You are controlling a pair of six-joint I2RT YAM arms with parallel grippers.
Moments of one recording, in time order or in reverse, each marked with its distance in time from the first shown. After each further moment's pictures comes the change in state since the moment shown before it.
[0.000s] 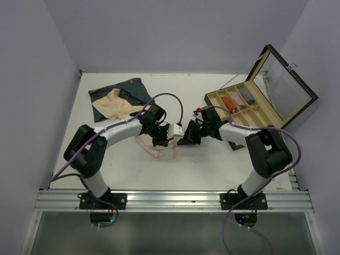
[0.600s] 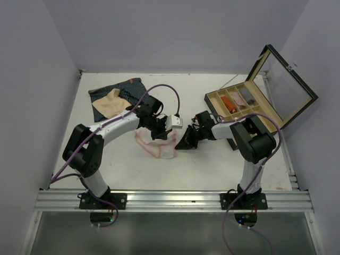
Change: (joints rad) left arm 0.056 -0.002 0.109 -0.067 0.029 -0.024; right arm 0.003 0.215 0.015 0.084 -0.032 0.139
